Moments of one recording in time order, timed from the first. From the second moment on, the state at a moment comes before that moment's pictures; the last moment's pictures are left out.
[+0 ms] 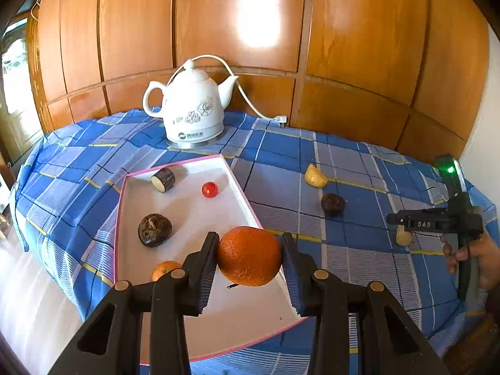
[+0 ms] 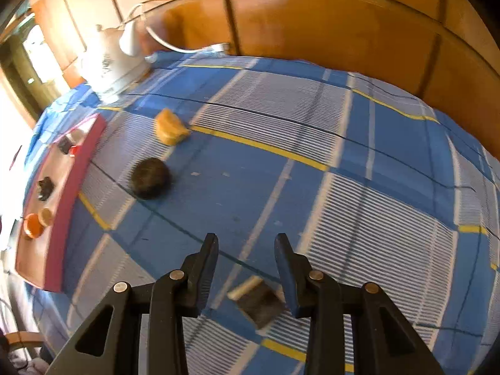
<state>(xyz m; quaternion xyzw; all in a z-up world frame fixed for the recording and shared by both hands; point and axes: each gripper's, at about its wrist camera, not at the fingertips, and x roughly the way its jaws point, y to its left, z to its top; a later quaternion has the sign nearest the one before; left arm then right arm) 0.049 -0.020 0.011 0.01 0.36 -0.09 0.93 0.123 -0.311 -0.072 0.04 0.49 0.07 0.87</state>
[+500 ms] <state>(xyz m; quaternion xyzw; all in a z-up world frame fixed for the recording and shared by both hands) 0.059 0.021 -0.009 -0.03 0.39 -0.06 0.92 0.244 -0.211 -0.073 -0.08 0.51 0.13 0.85</state>
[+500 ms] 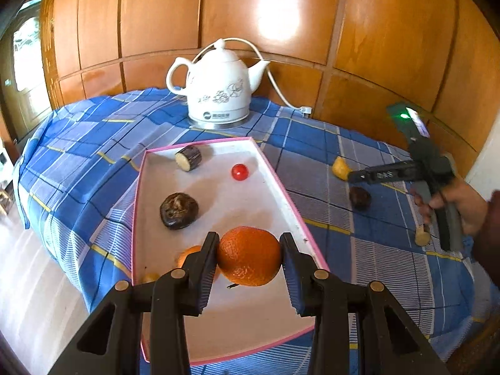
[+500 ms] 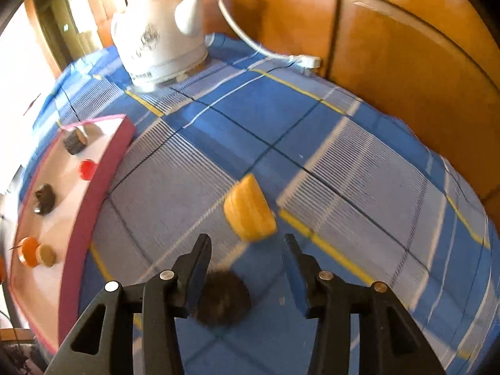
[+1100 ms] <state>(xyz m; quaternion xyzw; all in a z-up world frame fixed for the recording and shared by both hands) 0.064 0.046 -0.015 -0.05 0.39 -0.02 0.92 0.205 -0.210 -0.038 -0.09 0.48 0.11 0.87</state>
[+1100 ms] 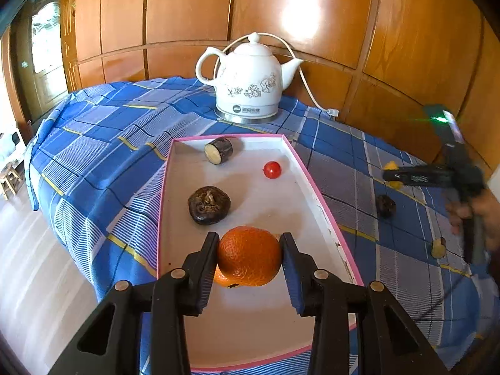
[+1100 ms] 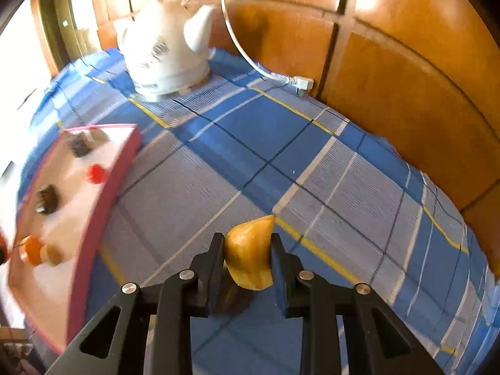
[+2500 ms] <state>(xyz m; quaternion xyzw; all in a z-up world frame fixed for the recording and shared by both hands) 0.023 0.042 -0.003 -0.02 0.37 -0.02 0.93 0.096 -0.202 -0.089 -0.04 0.52 0.13 0.85</state>
